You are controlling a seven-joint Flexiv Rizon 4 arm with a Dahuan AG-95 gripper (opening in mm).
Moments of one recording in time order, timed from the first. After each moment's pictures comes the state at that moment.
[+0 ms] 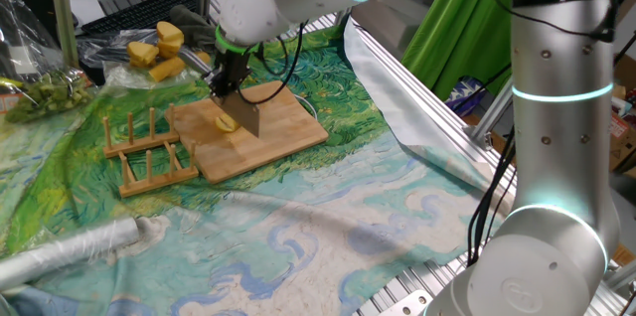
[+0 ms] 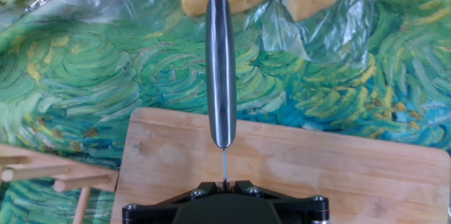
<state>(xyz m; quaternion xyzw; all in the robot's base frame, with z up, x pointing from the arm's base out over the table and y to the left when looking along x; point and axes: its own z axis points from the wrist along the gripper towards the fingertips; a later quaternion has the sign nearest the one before) 0.697 0.057 0.070 -0.12 0.99 0.02 0.08</state>
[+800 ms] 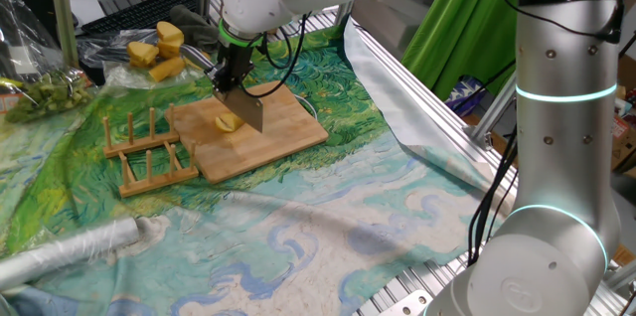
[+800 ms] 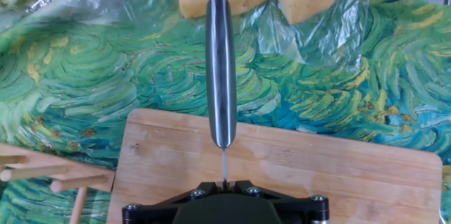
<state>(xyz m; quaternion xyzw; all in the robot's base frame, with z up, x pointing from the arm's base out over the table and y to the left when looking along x) 0.700 0.052 0.072 -0.12 0.99 0.02 0.08</state>
